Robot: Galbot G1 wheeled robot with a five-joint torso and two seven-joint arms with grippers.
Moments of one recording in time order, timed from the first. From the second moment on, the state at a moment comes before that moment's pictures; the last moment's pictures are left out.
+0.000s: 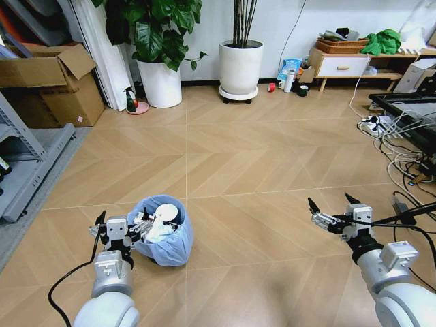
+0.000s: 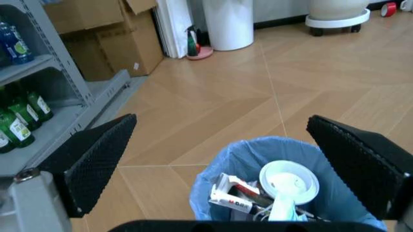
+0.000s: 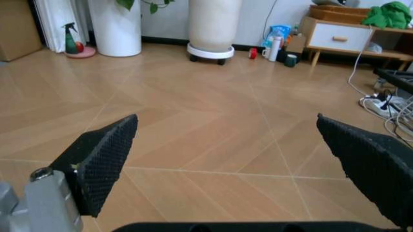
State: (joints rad) left arm 1.59 -1.26 -0.42 -2.30 -0.09 0.35 -0.45; right arm -1.70 1.14 0.78 2.32 0.41 -0.25 0.05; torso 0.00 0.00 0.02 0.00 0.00
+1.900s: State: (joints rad) left arm 1.70 -1.43 -0.42 -2.30 -0.04 0.10 -0.25; right arm -1.68 1.35 0.94 2.41 0.35 -0.18 -0.01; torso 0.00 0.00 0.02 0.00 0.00
